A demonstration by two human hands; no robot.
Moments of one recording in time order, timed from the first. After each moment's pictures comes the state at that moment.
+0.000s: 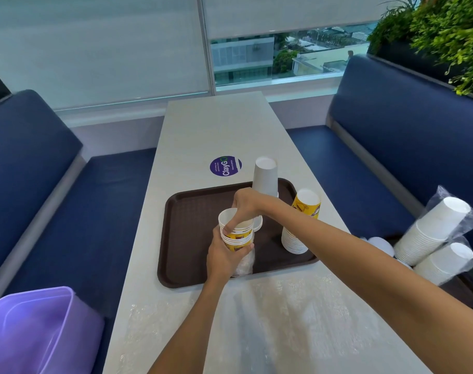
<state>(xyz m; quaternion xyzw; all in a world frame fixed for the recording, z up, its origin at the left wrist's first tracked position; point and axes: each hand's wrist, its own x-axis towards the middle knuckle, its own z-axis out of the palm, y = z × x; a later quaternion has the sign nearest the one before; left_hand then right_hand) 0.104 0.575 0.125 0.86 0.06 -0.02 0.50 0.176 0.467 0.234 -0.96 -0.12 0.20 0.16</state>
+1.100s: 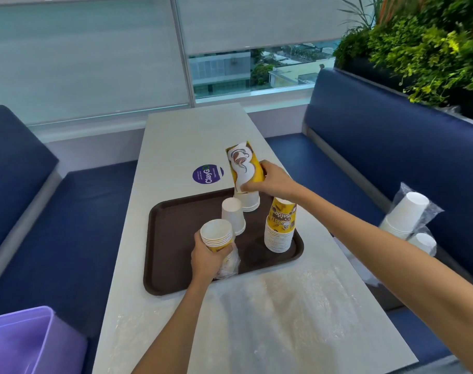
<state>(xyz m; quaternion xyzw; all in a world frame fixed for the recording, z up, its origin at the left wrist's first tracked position) 0.104 0.581 0.127 0.83 0.06 -0.02 0.56 0.137 0.393 0.281 -0.89 0.02 0.02 0.45</state>
